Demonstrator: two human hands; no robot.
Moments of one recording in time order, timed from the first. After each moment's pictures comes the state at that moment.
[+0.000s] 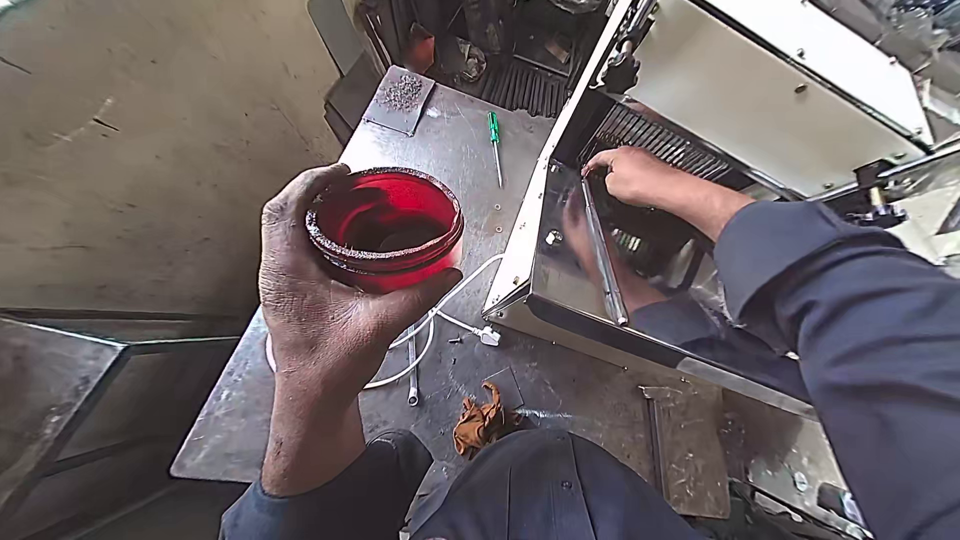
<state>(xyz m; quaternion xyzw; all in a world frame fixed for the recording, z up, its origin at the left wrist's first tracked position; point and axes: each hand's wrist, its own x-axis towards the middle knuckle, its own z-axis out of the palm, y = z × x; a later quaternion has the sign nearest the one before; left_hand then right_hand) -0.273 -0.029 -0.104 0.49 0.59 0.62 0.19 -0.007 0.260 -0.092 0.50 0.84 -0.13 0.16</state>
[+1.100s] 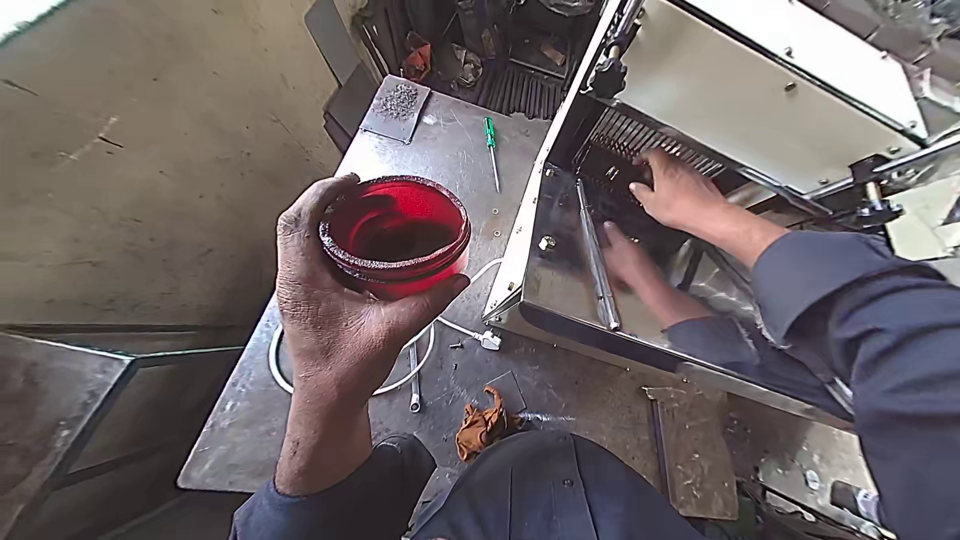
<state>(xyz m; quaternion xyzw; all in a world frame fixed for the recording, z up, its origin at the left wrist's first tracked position) -0.266 -0.022 -0.104 0.50 0.57 0.62 0.18 0.062 0.247 -0.093 0.56 0.82 -0.07 0.05</state>
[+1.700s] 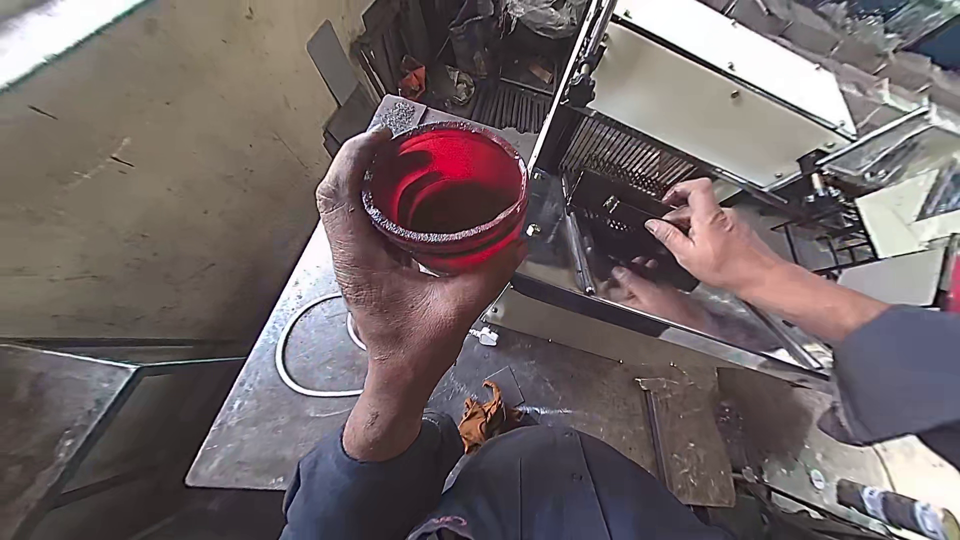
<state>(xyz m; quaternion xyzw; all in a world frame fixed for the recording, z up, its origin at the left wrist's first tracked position) -0.213 -0.018 -0.059 0.50 0.48 0.71 0.13 0.105 0.129 -0.044 0.51 0.85 -0.09 -0.08</state>
